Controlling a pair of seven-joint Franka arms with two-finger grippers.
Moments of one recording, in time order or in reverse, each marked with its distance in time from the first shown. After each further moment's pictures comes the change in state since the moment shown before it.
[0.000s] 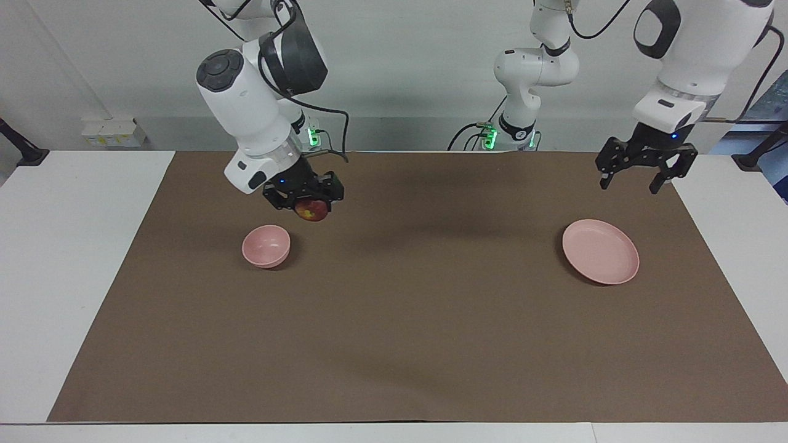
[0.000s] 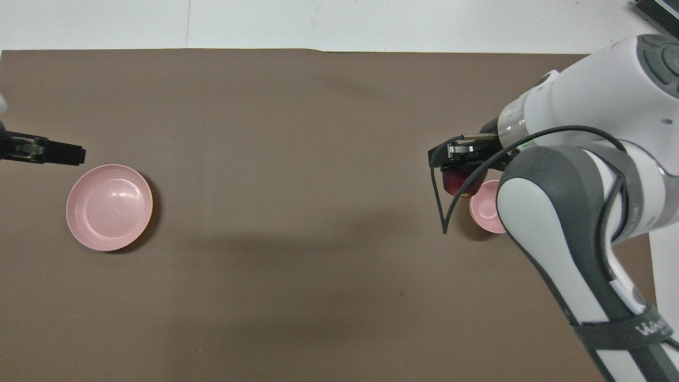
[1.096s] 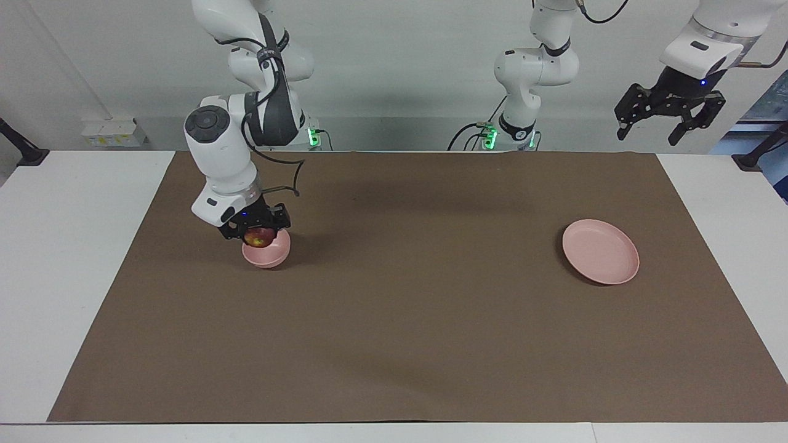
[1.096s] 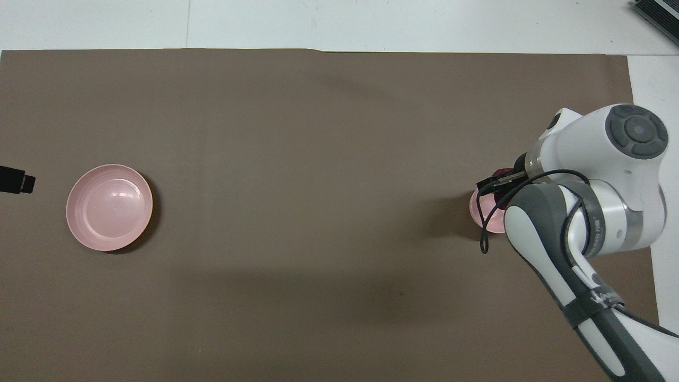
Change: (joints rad) left arm 0.009 0.006 -0.001 0.176 0.000 -0.290 0.010; right arm -0.119 -0.039 0.000 -0.384 -0.184 0.336 -0.204
